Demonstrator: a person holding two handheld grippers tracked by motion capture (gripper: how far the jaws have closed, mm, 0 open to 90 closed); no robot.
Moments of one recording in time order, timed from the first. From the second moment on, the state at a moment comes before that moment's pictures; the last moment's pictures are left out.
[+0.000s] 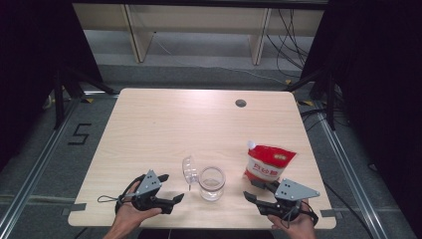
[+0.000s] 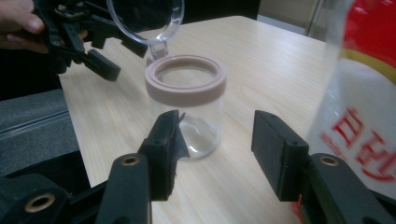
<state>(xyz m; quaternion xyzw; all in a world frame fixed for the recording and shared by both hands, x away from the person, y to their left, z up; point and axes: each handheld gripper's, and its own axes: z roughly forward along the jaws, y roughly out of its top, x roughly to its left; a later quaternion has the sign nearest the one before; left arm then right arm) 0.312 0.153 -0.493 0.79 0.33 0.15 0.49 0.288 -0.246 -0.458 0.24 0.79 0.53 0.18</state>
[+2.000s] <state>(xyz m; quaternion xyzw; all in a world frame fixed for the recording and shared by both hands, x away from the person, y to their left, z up) 0.313 0.148 -0.496 0.80 0.31 0.15 0.49 0.328 -0.318 -0.482 0.31 0.77 0.51 0.23</state>
